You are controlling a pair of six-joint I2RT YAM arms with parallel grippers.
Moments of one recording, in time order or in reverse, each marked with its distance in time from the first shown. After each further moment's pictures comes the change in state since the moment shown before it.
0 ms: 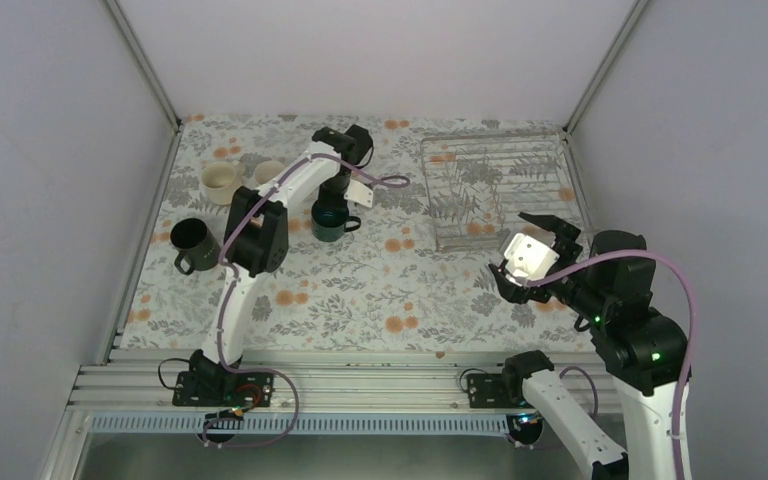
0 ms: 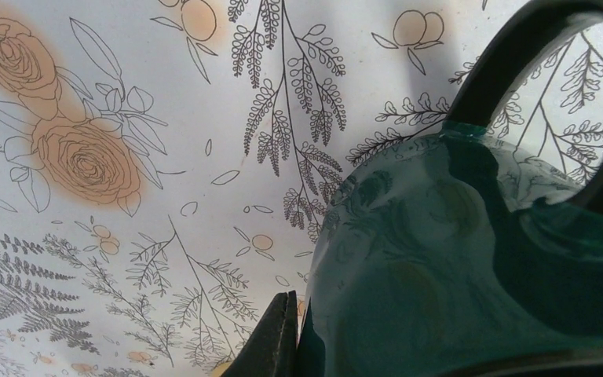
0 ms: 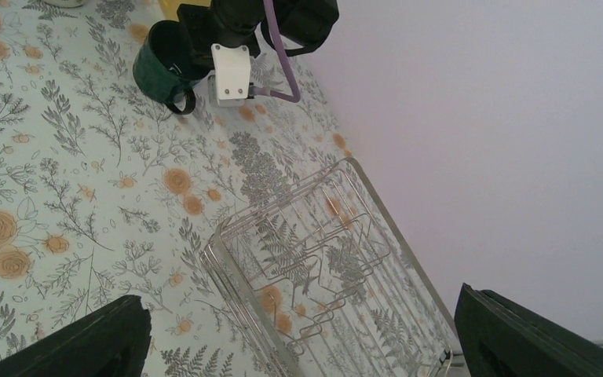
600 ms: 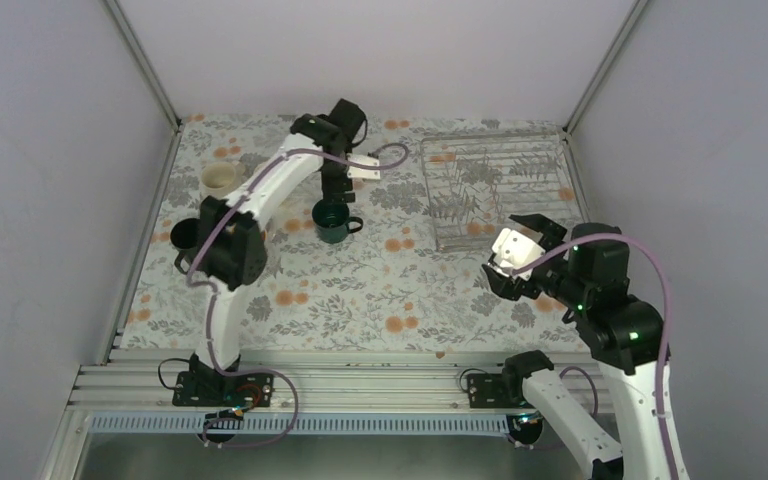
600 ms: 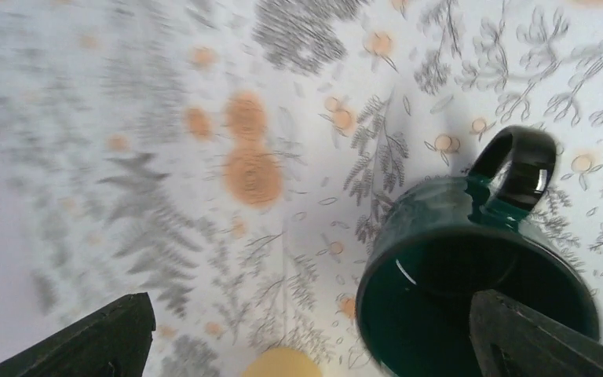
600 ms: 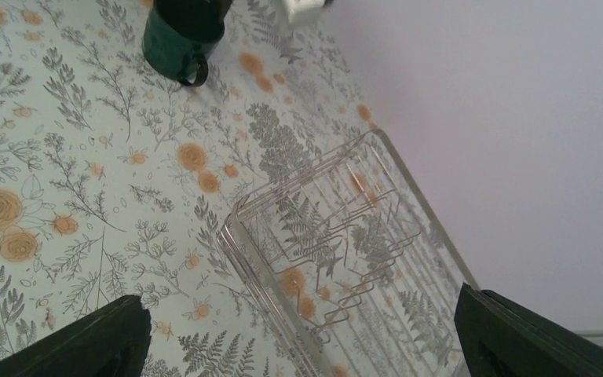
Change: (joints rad) left arm -0.001 -0.172 -0.058 0.126 0.120 -0.105; right arm -0.001 0.022 -0.079 0.026 0.020 0.004
